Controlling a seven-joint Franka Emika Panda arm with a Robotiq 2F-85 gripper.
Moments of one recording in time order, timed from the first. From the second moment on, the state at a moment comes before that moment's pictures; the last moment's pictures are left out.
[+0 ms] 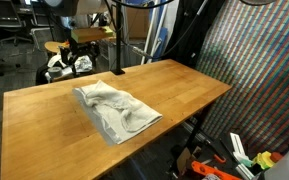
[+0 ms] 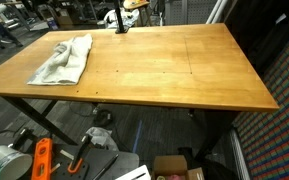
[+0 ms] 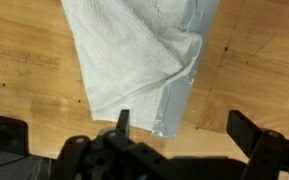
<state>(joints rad) 0.30 0.60 0.09 -1.36 -0.15 2.01 0.18</state>
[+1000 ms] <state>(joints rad) 0.41 0.93 -0.06 -1.08 -0.34 1.87 0.60</state>
